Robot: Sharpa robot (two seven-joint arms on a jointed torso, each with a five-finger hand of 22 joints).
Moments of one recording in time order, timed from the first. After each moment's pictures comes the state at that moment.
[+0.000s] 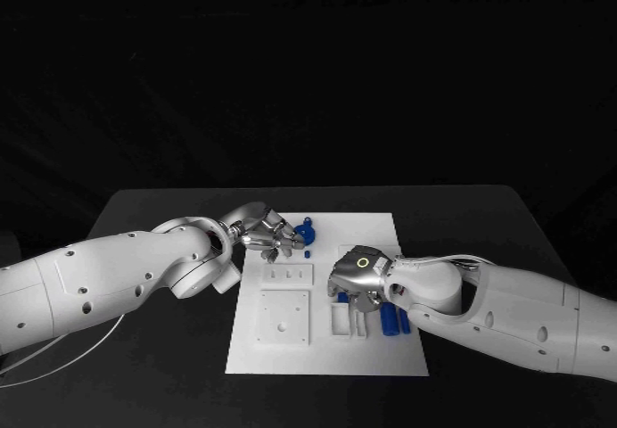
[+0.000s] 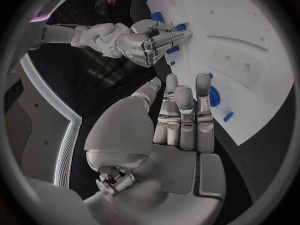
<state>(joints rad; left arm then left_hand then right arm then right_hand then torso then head) 1.36 -0.74 -0.20 1.44 -0.71 -0.21 0.06 1.24 -0.08 0.25 0.00 0.19 1.14 0.07 0.06 0.15 1.38 -0.01 0.26 0.15 1.27 -0.08 1.18 0.48 0.02 1.24 -0.09 0.31 1.31 1.14 -0.70 -0.09 1.49 -2.12 -0.13 0.01 1.36 -0.16 0.49 -0.28 0.05 1.10 0.01 0.06 0.06 1.15 -0.05 1.04 0.99 1.39 -0.09 1.01 1.11 0.08 1.45 -0.09 0.86 1.31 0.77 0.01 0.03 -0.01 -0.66</state>
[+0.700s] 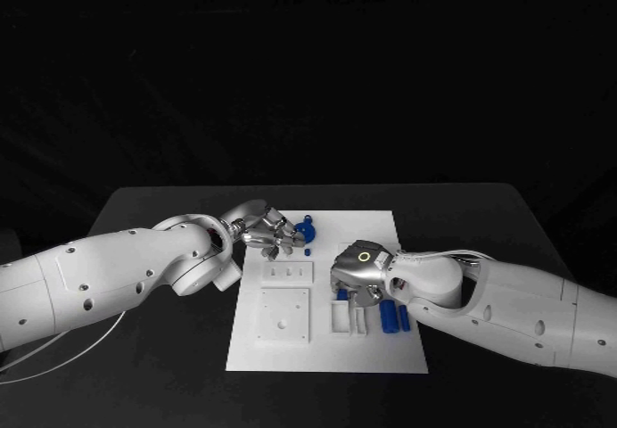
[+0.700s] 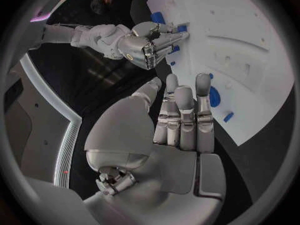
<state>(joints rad) 1.36 -0.75 -0.20 1.44 -0.71 -0.21 0.06 1.24 -0.07 0.25 0.00 0.19 1.14 0.07 0.06 0.15 1.38 -0.01 0.26 0.15 1.27 -0.08 1.18 0.48 0.02 1.24 -0.09 0.31 1.31 1.14 -0.69 -0.08 1.46 -2.11 -0.15 0.03 1.31 -0.13 0.45 -0.25 0.05 1.27 0.04 0.06 0.07 1.17 -0.03 1.07 1.02 1.40 -0.08 1.02 1.13 0.07 1.45 -0.10 0.86 1.31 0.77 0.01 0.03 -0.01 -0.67</state>
